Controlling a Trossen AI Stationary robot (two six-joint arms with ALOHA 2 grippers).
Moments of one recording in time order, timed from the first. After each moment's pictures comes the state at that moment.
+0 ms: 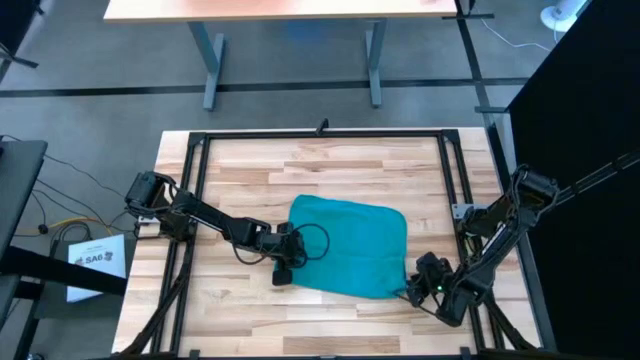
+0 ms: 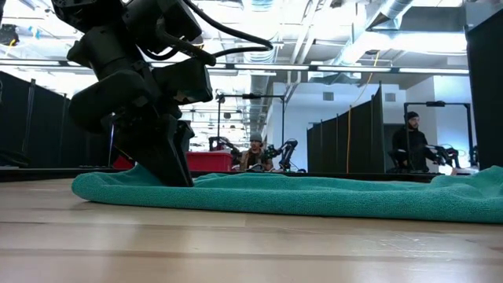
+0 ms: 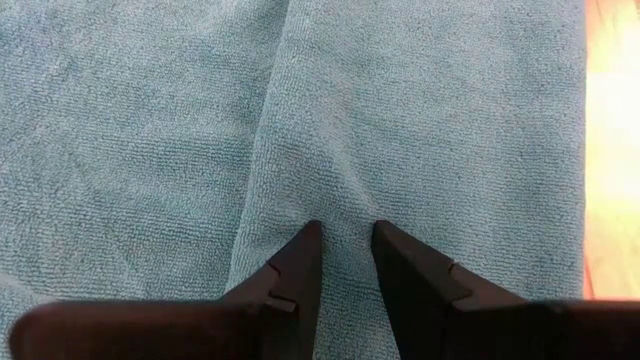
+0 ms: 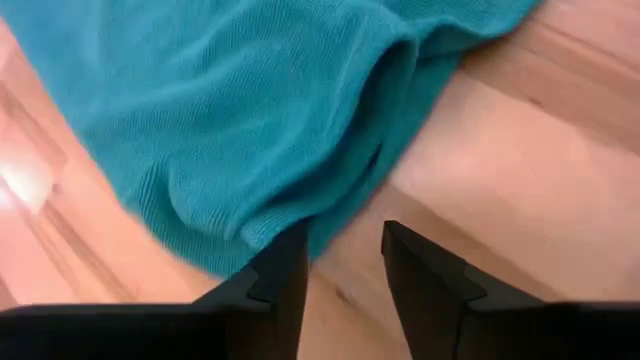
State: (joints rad) left arm -0.25 1.72 0.79 -0.05 -0.07 -0.24; right arm 1.04 1.52 0.63 -0.49 0.57 2.00
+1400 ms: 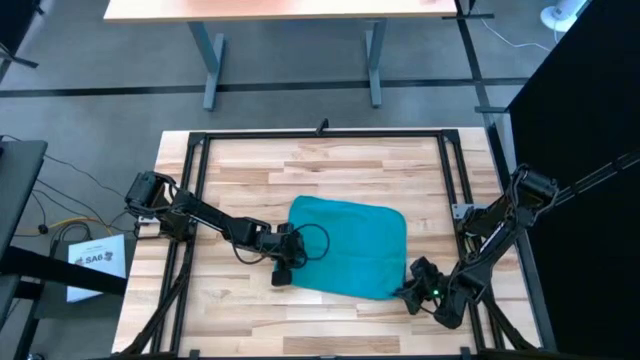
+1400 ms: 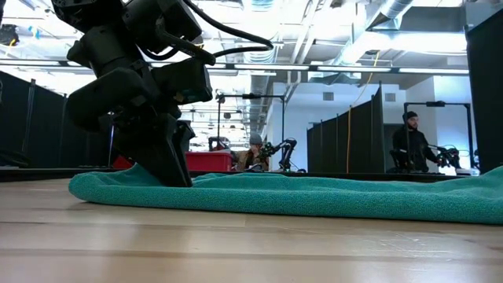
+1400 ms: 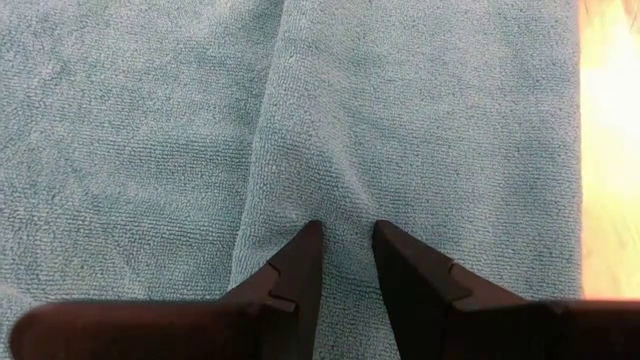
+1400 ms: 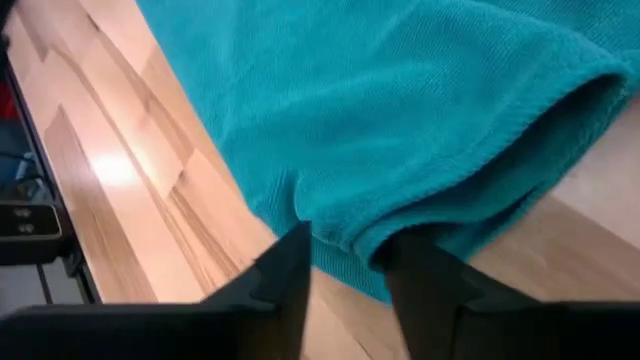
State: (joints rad) left arm -0.25 1.72 0.79 -0.05 -0.06 -0.23; right arm 1.01 1.52 0.61 -0.23 0.63 1.84
